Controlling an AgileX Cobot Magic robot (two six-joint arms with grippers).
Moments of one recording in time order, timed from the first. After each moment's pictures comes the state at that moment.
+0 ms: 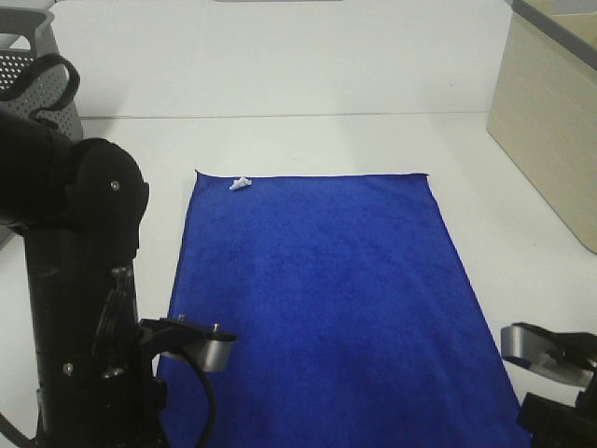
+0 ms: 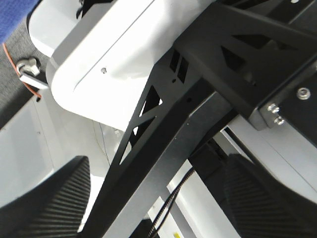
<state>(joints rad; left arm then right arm) -0.69 1.84 -0.90 -0.53 1.21 0.30 0.12 1.65 -0.49 0.57 1.21 -0.28</state>
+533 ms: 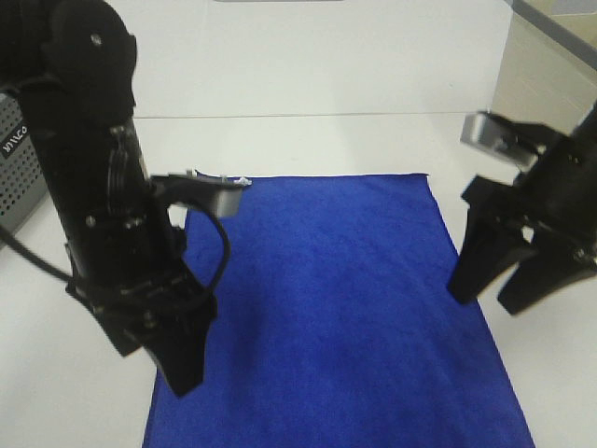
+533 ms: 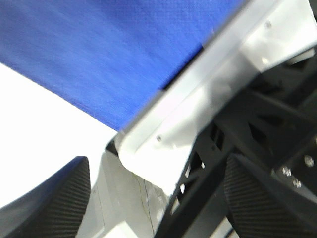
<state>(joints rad) -0.59 1.80 -1.17 -0.35 1.21 0.21 0.12 1.65 -0.98 0.56 1.18 -0.33</state>
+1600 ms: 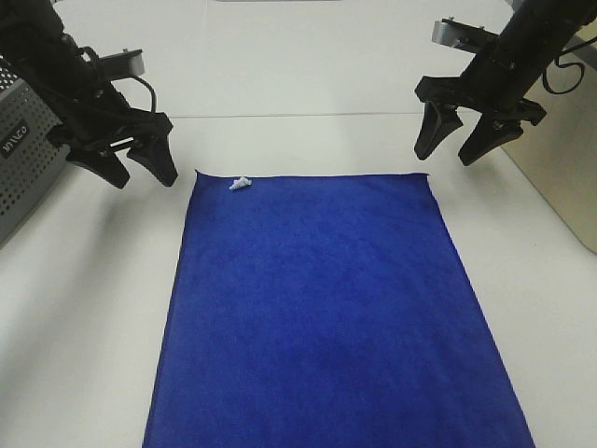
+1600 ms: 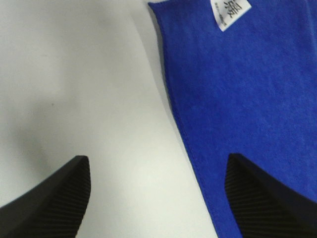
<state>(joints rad) -0.13 2.23 -1.73 -0.40 1.00 0.30 0.07 2.18 -1.77 0.39 1.08 -0.25</state>
